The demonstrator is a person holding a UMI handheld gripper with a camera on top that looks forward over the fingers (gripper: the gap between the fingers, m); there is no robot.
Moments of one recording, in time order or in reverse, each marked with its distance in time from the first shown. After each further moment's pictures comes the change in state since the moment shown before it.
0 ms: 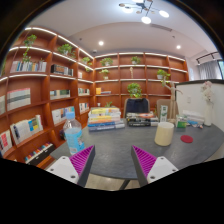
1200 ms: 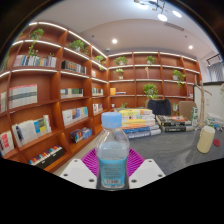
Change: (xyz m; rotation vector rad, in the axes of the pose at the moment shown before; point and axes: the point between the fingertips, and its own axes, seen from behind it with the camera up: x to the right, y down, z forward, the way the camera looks) arm -0.152 0.003 0.147 0.023 -0.122 -0.018
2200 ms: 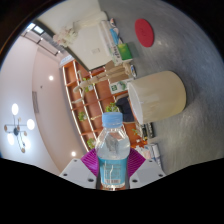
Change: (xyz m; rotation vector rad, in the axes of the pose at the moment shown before) arm 0.307 -0.110 -0.016 0.467 -0.072 1.821
